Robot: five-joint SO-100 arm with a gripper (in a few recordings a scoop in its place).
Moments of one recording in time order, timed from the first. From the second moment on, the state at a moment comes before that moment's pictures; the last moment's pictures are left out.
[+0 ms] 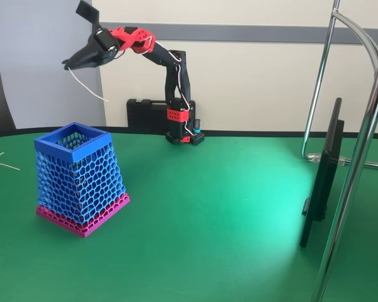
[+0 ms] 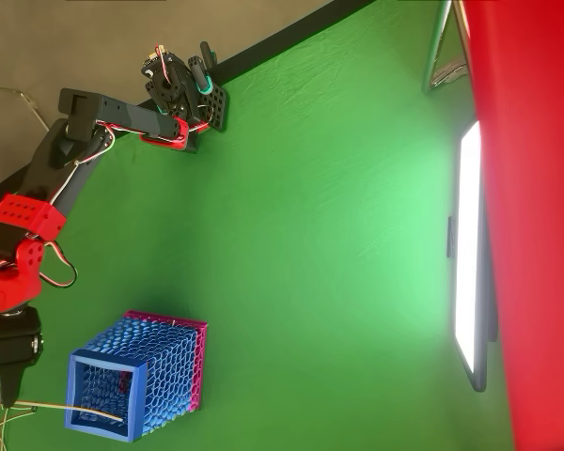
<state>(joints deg) 35.9 85.9 54.3 42.9 -55.3</state>
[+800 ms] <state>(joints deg) 41.2 85.1 78.8 19.9 -91.6</state>
